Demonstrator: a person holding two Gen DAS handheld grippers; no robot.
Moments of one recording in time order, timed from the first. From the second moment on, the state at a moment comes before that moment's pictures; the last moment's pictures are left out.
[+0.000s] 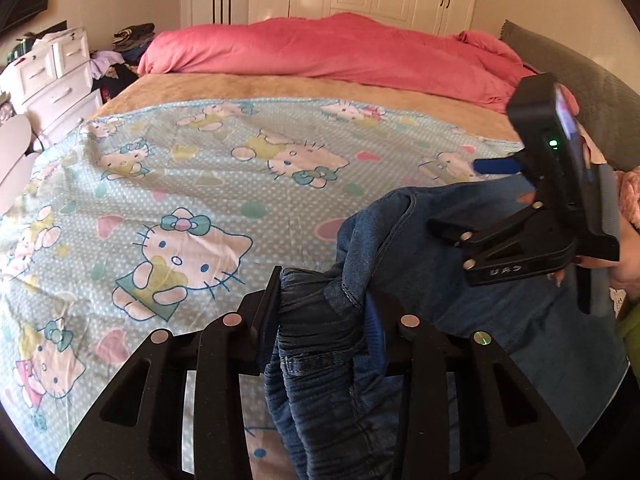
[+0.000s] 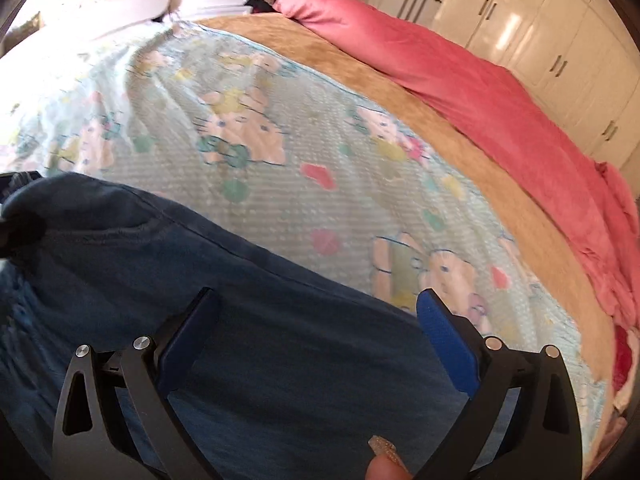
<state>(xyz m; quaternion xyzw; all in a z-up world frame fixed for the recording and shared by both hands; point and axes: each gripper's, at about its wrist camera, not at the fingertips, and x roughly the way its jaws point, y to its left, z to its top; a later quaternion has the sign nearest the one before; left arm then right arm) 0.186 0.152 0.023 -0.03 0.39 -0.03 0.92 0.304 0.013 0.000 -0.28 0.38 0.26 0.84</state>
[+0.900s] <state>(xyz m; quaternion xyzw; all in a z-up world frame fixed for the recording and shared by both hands) 0.163 0.145 0.036 0.01 0.36 -0.01 0.93 0.226 -0.047 0.016 -0.16 0.33 0.34 0.86</state>
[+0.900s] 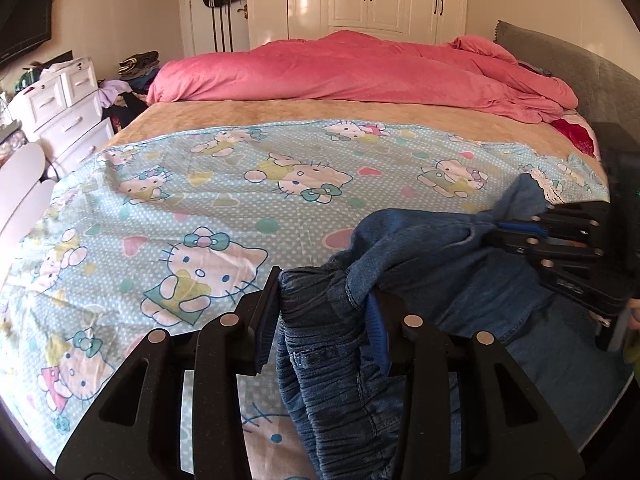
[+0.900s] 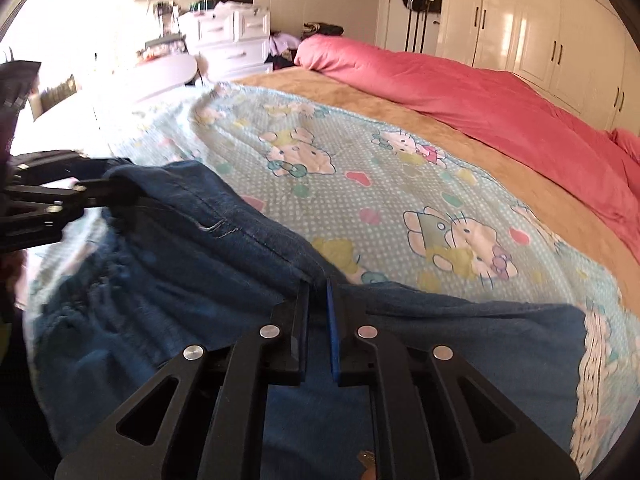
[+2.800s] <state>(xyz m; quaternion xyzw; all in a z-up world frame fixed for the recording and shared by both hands) 0.077 0.161 0.009 -0.18 0.45 -0.09 0.87 0.033 -0.060 -0.022 -0.33 0.32 0.36 0.81</state>
